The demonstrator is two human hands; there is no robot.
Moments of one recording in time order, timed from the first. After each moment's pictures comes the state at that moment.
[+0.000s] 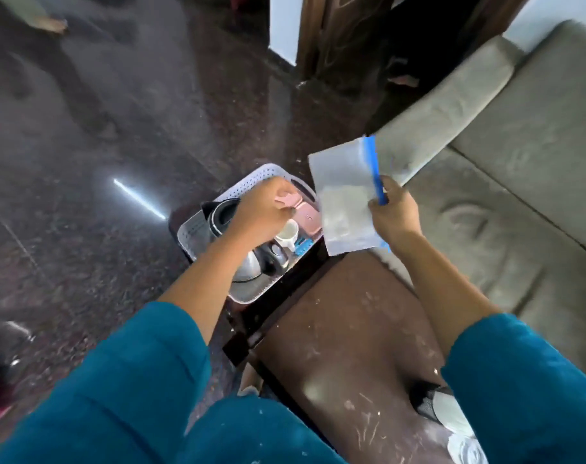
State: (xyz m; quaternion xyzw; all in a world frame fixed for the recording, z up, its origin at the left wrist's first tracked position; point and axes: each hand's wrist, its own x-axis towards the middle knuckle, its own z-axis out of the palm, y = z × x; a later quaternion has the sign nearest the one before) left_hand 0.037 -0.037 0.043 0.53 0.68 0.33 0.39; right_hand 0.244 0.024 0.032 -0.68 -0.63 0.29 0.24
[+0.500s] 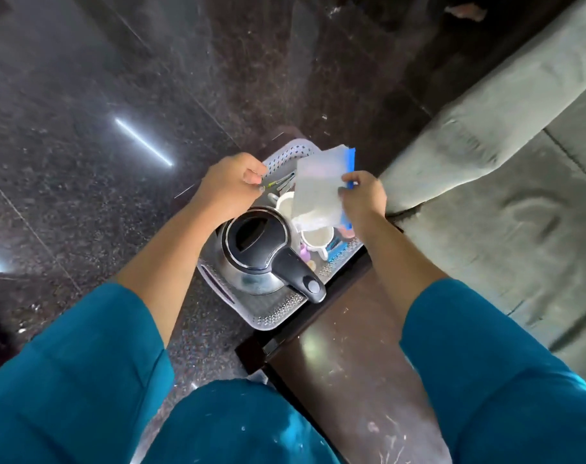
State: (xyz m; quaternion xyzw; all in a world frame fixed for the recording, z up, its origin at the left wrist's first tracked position) left_hand -0.079 0.048 -0.048 0.49 0.76 0.22 0.37; right_hand 0.121 0.120 -0.106 -0.73 -0.55 0.38 0.16
